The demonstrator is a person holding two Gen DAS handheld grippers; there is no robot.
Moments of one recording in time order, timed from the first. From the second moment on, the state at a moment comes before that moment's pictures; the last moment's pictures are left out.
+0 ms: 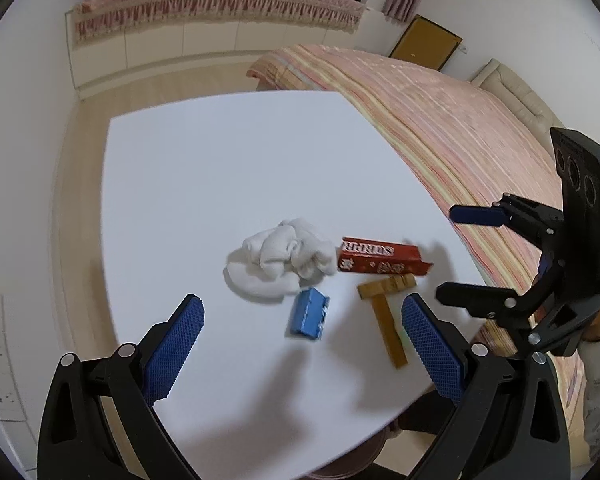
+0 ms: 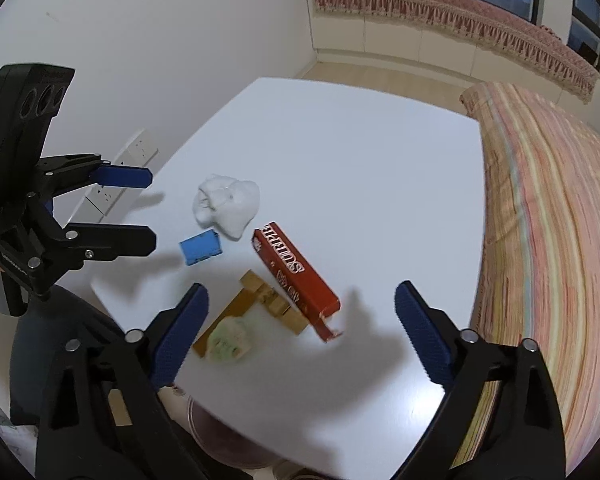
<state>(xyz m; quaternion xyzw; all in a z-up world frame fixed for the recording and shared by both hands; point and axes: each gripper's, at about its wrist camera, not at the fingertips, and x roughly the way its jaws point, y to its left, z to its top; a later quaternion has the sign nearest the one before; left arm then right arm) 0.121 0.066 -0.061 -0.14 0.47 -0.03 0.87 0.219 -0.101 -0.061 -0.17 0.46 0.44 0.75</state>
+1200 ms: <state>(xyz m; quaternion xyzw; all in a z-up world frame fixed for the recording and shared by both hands) 0.133 0.075 -0.065 -0.13 0.46 -0.01 0.88 0.239 -0.098 -0.063 -0.15 0.46 0.42 0.77</state>
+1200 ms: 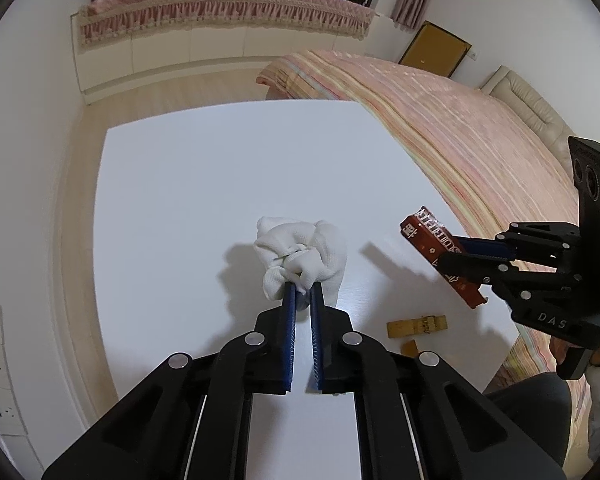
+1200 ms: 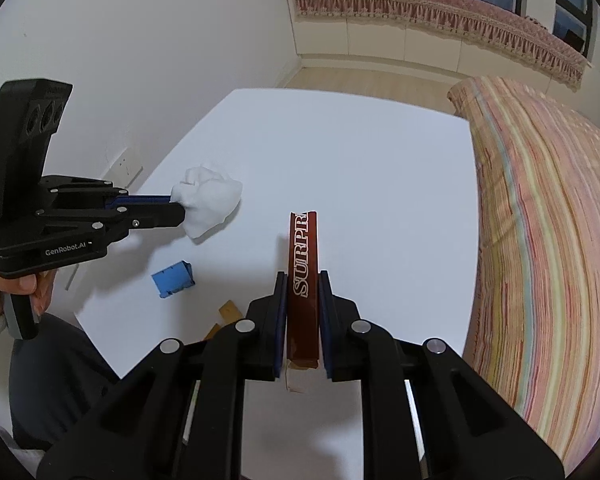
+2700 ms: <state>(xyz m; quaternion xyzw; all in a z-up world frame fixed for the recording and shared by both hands) -0.038 -0.043 -0.044 -0.05 0.45 -0.07 0.89 0.029 -0.205 -0.033 -0.11 0.46 0.43 0.77</state>
